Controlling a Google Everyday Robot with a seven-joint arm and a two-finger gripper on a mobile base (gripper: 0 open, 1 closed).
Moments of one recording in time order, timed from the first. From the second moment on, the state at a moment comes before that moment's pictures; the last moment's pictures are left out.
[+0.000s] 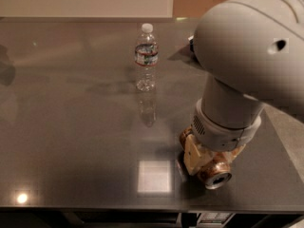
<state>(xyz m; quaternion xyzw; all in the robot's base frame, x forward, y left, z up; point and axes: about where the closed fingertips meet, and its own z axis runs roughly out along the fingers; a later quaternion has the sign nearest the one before) 0.349 -0.117 0.857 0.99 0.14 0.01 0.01</state>
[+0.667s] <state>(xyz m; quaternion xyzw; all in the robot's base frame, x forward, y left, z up) 0.360 -0.081 0.890 1.00 0.02 -0.05 -0.04</state>
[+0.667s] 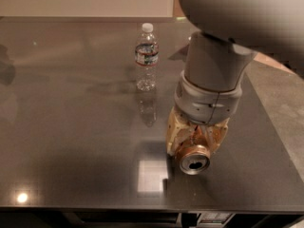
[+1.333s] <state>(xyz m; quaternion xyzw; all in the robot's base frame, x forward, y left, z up) 0.398 -0.035 0.905 0.98 -0.13 -0.12 -0.11</state>
